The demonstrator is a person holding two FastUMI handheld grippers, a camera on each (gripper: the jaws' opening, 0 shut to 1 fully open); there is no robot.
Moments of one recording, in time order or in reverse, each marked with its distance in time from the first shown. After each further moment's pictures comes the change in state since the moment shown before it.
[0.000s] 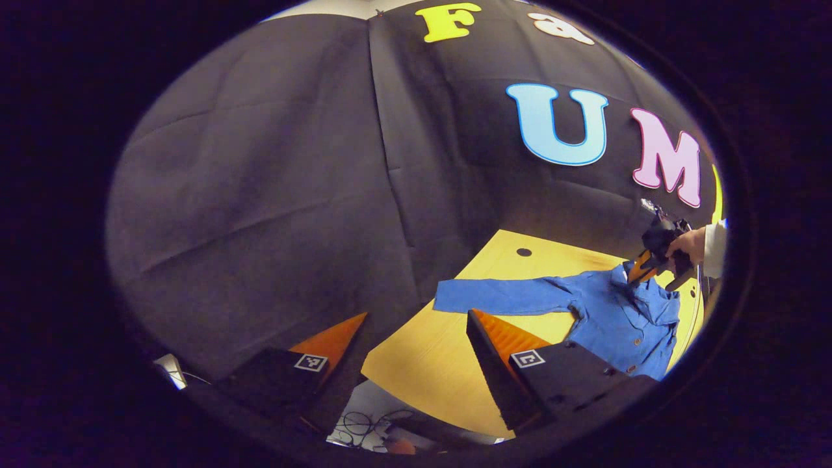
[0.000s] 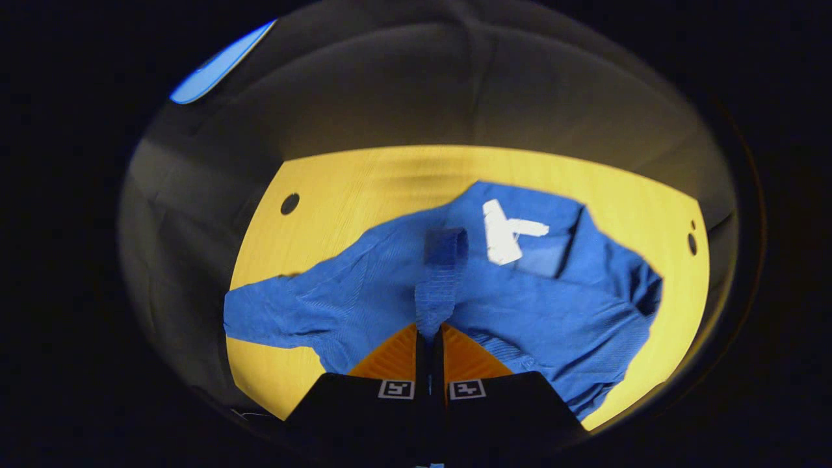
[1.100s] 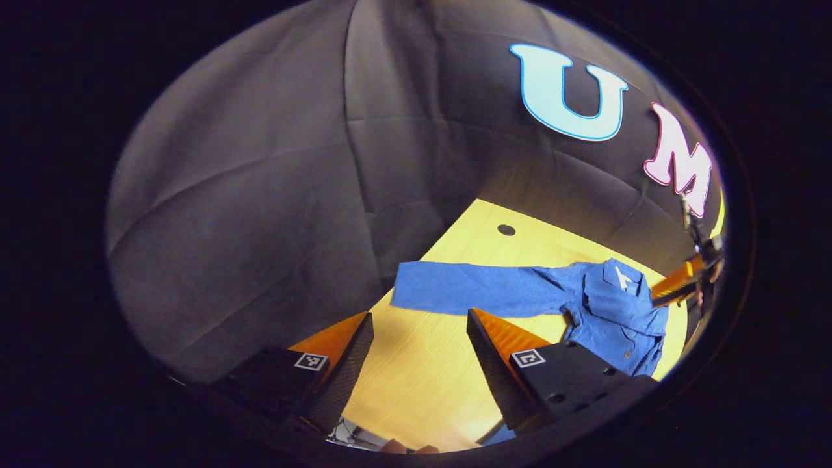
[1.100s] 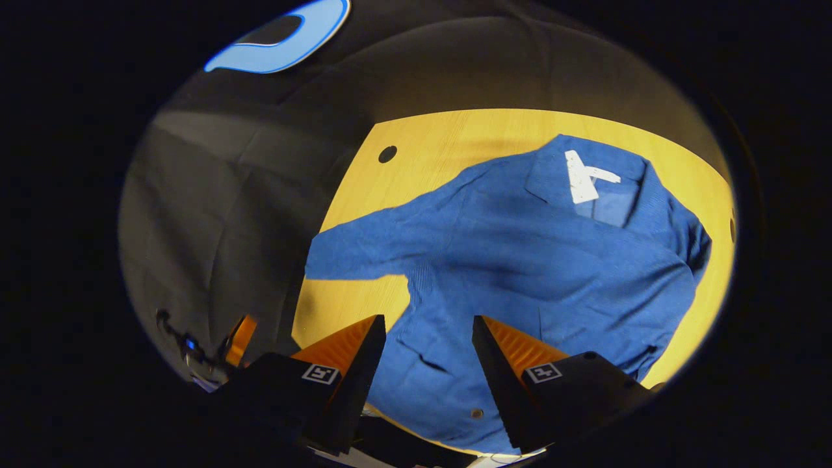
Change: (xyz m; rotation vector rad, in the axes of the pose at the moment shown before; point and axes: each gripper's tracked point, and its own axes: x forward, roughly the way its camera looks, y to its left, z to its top) left arm 0.157 -0.066 0.016 0.004 0.187 -0.225; right arm -0.132 0.024 -0.090 -0.082 0.100 0.364
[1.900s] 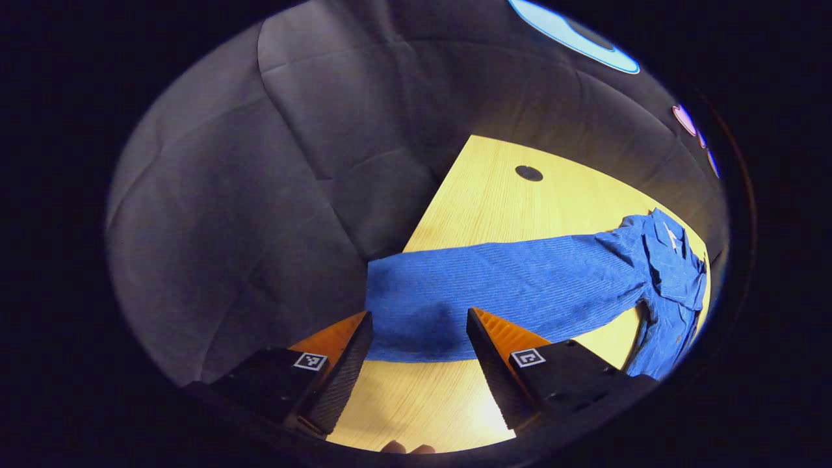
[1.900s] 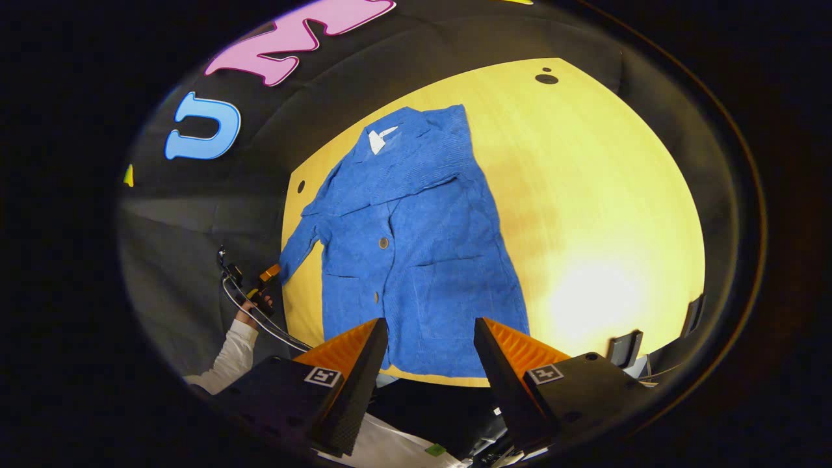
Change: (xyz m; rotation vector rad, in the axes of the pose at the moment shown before) left arm 0.182 0.013 -0.004 0.151 0.258 -0.008; right arm -0.187 -0.147 -0.203 0.421 -0.149 -0.174
